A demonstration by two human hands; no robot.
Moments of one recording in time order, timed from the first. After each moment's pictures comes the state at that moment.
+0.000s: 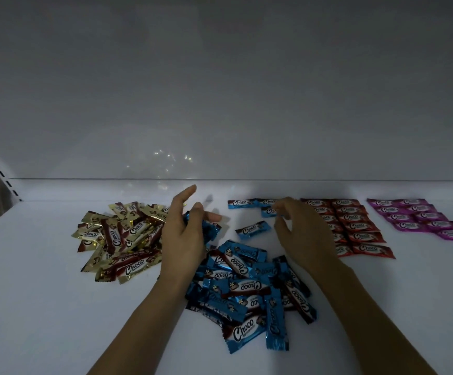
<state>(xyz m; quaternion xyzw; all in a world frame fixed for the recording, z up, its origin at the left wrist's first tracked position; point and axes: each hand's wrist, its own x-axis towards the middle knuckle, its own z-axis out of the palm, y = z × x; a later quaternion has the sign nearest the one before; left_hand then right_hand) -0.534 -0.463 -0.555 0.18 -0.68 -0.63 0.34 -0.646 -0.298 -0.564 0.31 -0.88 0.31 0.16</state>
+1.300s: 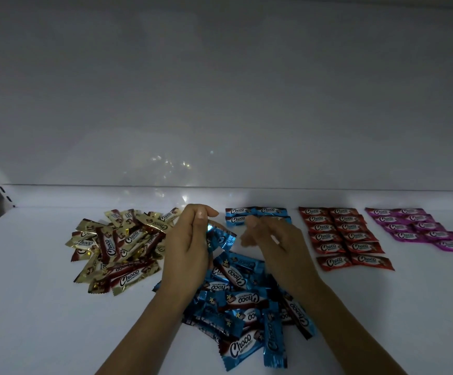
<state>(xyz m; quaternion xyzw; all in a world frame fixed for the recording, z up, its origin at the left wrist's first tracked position) -0.533 -0.458 -0.553 0.08 -0.75 -0.53 0.38 -0.612 -0.321 -0.552 0.37 -0.74 0.56 0.04</state>
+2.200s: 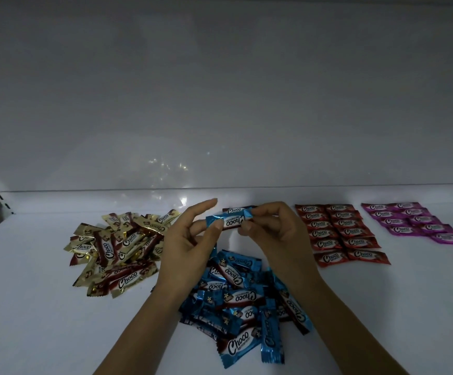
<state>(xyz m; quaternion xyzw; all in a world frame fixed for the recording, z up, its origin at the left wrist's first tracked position) -0.530 -0.453 -0.547 0.04 -0.73 -0.59 0.33 -0.608 -0.320 -0.545 0.27 -0.65 0.71 -0.02</state>
